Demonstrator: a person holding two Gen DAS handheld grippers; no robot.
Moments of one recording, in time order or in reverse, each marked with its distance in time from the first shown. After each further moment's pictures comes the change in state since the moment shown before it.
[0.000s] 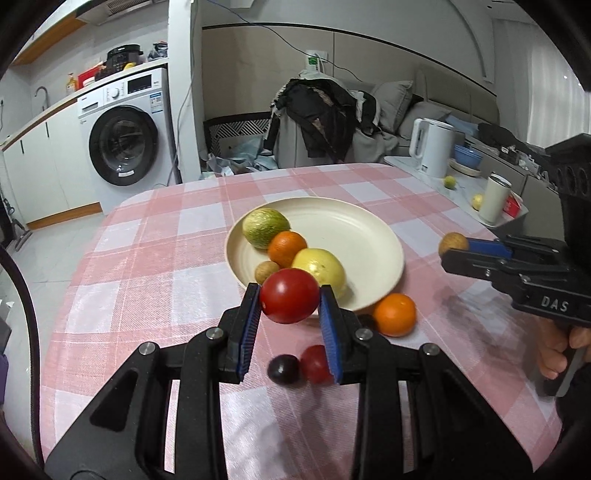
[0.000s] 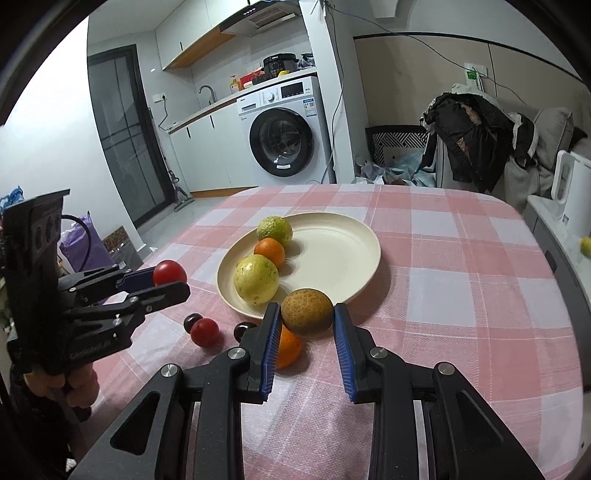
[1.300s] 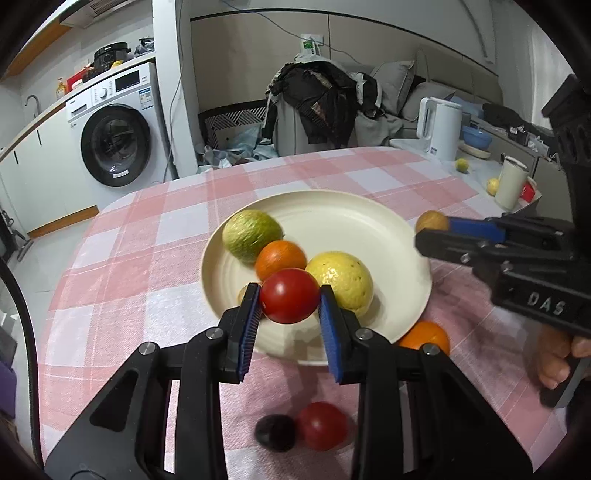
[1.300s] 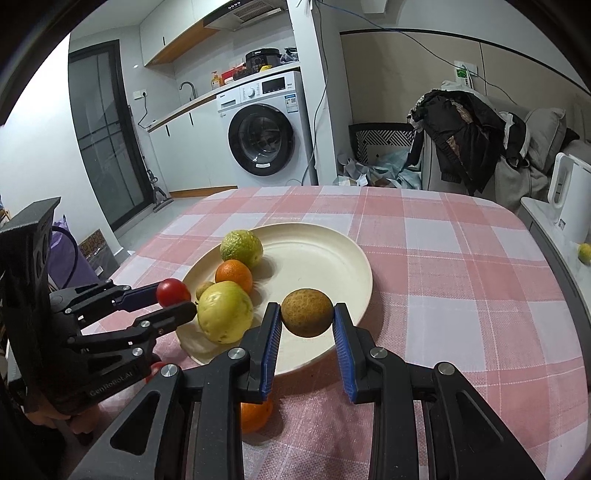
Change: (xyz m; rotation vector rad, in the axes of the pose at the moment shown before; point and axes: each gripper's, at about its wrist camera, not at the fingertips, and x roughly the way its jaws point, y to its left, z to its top) left arm 0.081 -0.012 0.020 0.052 0.049 0.007; right arm 0.053 -0.009 0.027 0.007 0.014 -0.079
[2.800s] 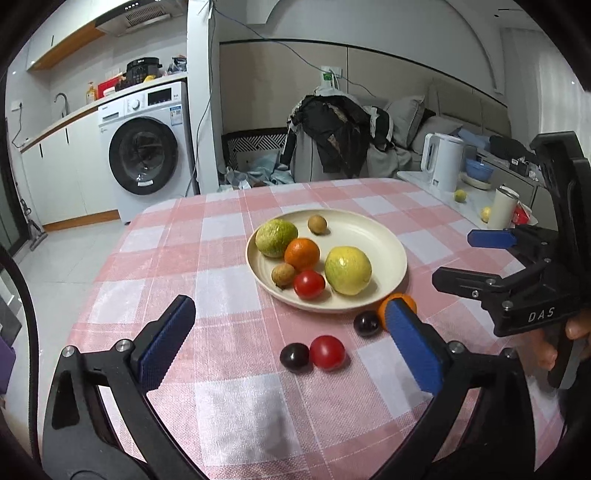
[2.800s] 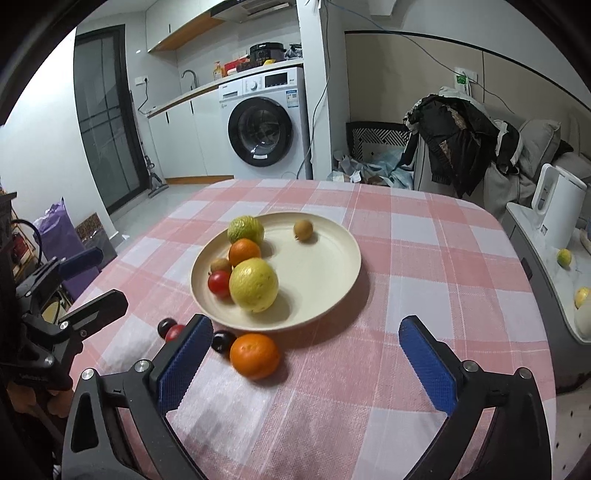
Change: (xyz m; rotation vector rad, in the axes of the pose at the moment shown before) left arm -0.114 0.008 -0.042 -0.069 -0.109 0.060; right arm -0.047 0.014 -0.014 -0.054 0.038 -0.046
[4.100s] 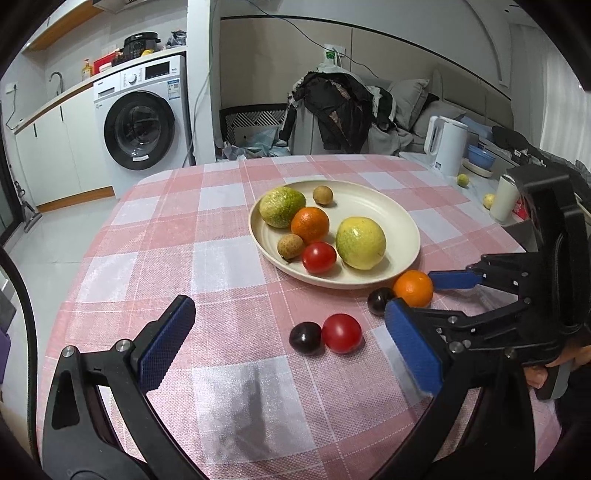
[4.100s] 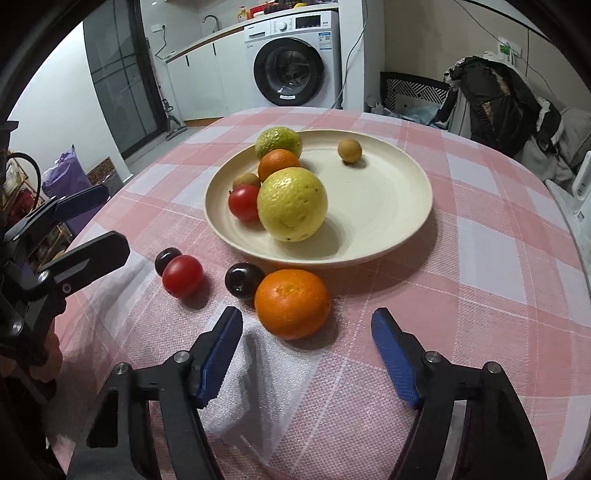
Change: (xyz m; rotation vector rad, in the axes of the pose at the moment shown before) left arm 0.030 0.011 -0.008 -0.026 0.101 -0.029; right arm 0.059 0.027 -0.030 -0.075 0.217 0.079
